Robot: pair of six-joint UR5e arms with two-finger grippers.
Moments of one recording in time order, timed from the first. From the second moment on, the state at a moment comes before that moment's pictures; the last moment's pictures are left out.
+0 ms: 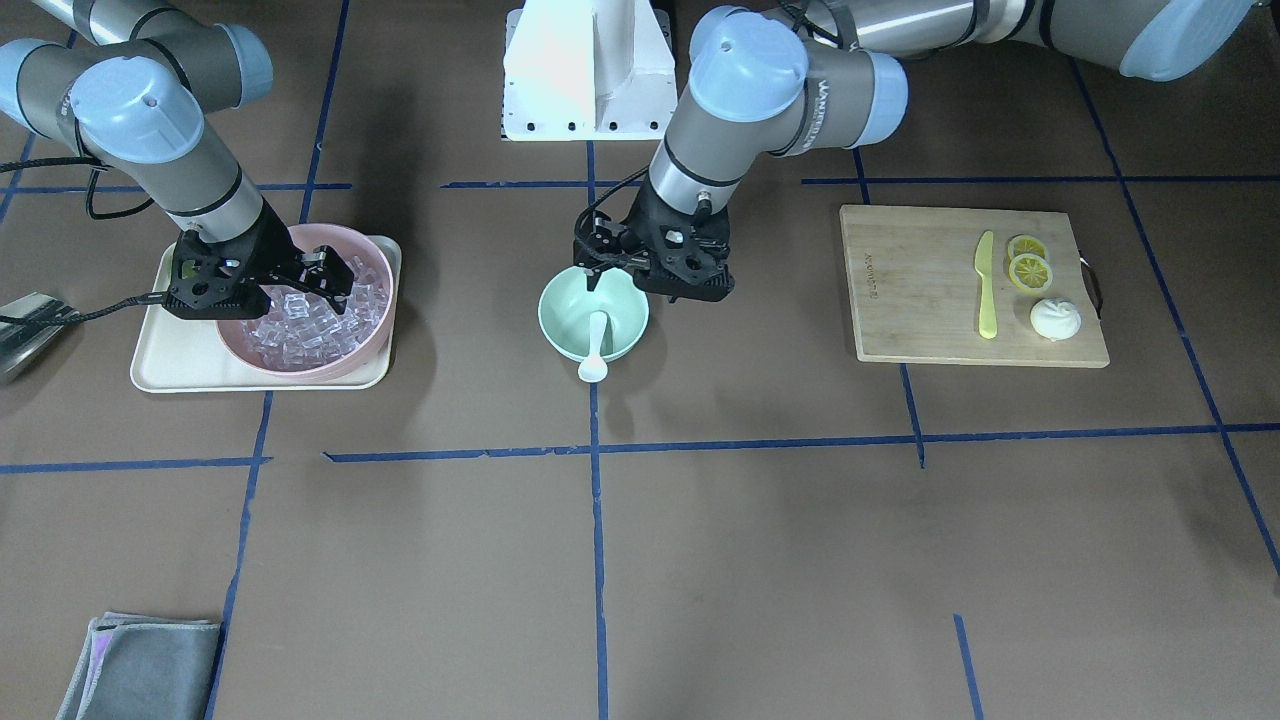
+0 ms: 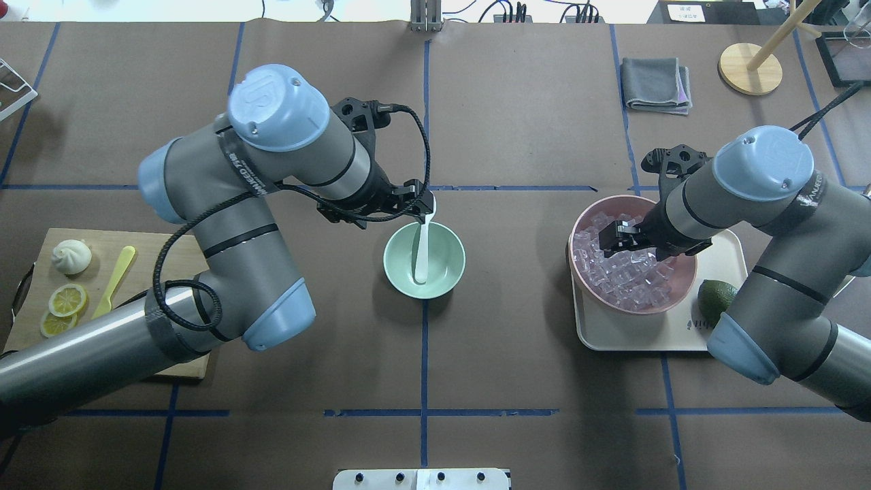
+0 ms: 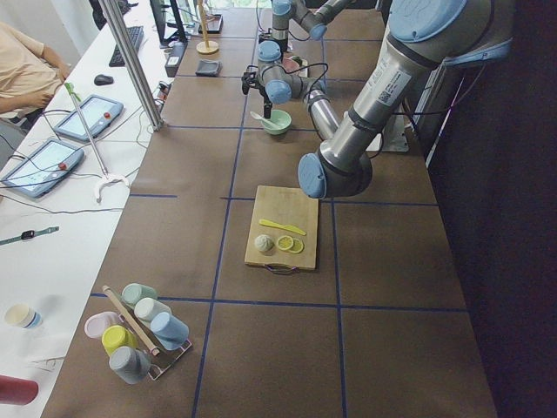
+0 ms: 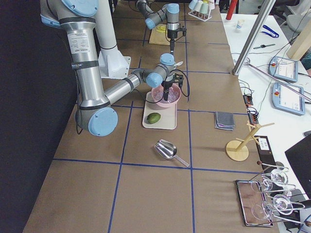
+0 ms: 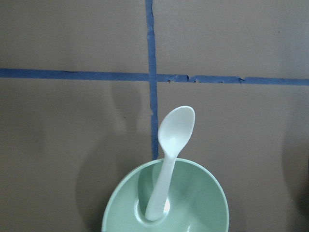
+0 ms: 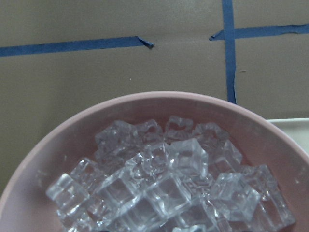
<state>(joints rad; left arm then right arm) -0.63 -2.29 -1.65 -1.79 -2.04 -1.23 0.72 -1.38 1.87 -1.36 2.04 1.10</state>
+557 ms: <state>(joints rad) -0.67 -2.25 -1.68 -1.80 -2.04 -1.23 0.73 -1.39 1.88 -1.36 2.04 1.09</state>
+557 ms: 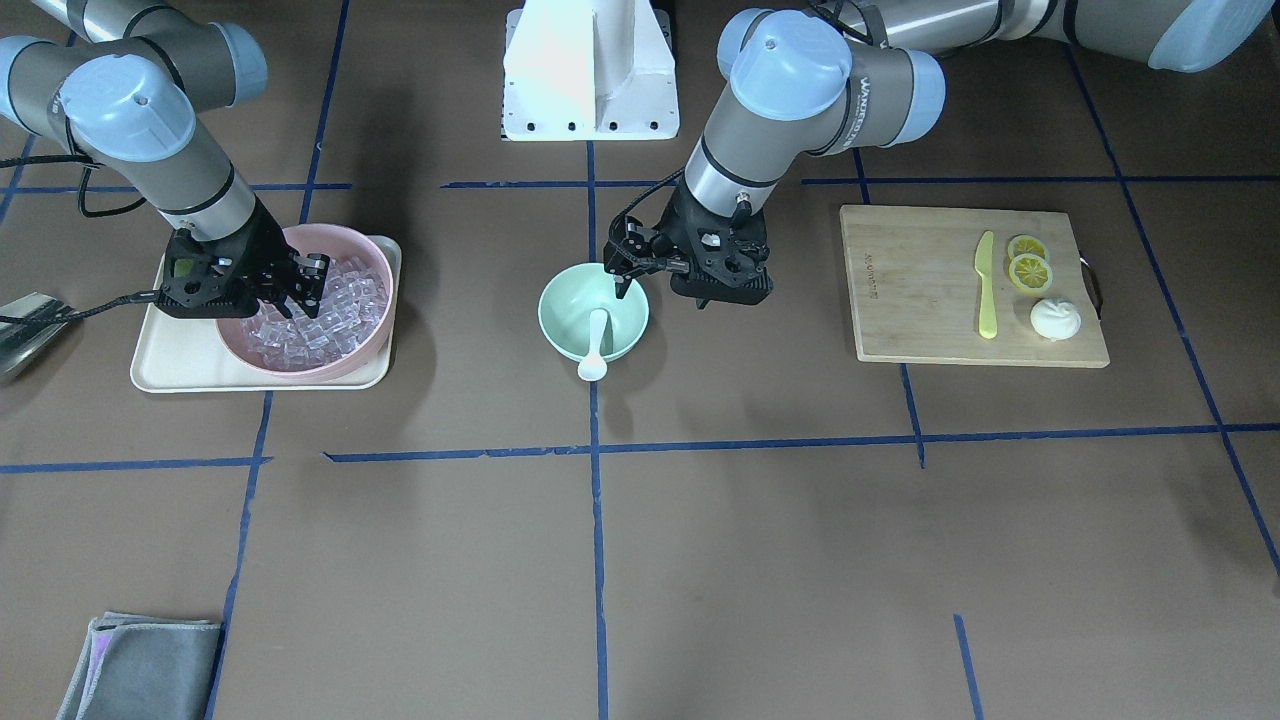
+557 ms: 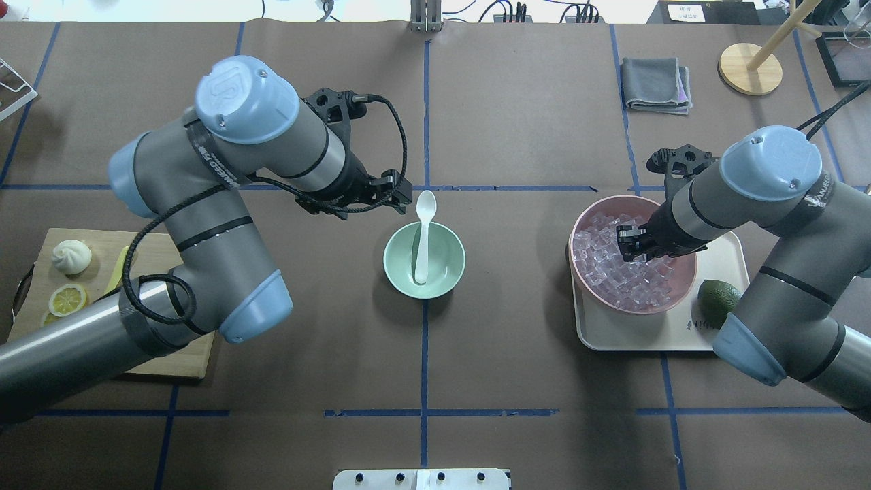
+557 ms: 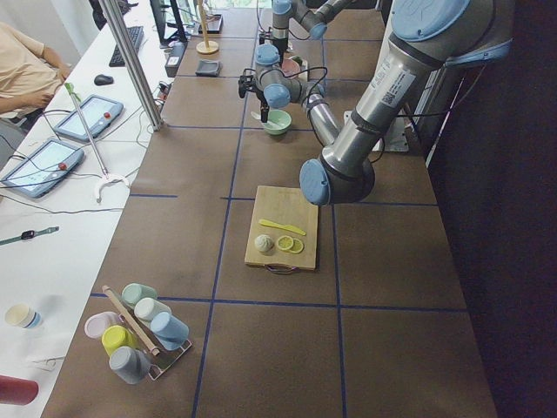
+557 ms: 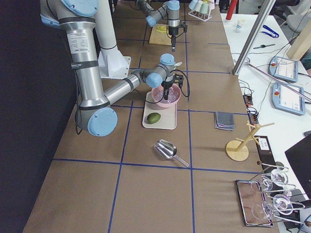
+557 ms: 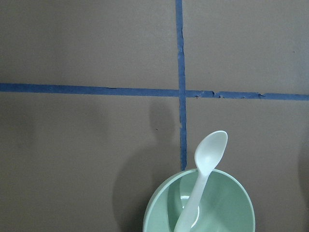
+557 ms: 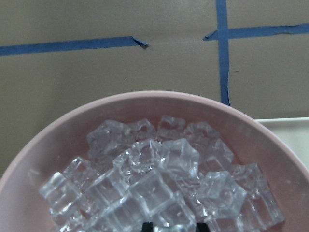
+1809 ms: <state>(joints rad) -0.98 -1.75 -1.92 -1.80 -2.23 -0.71 0.59 -0.96 1.71 -1.36 1.95 1.45</state>
